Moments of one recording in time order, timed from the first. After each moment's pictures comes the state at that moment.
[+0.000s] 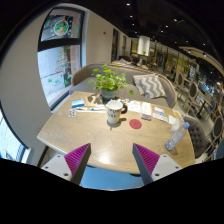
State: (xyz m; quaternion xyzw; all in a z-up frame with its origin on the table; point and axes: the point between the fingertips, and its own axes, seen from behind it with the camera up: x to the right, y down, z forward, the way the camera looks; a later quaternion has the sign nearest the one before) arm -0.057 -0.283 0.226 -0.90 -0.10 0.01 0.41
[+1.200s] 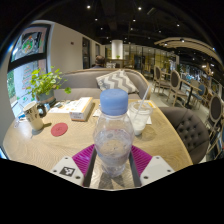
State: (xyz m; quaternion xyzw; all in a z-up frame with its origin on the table) arm 0.302 -0.082 0.055 -0.88 0.01 0.00 0.48
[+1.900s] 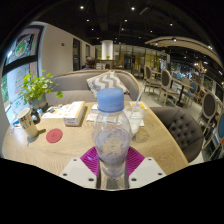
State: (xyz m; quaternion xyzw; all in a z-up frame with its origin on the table) arm 0.311 -0.078 0.072 -0.88 0.05 -0.04 0.48
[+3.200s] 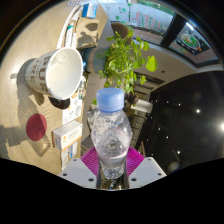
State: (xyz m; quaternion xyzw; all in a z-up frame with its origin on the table) arm 0.066 0.100 0.221 -0.55 -0.53 -0.57 0.32
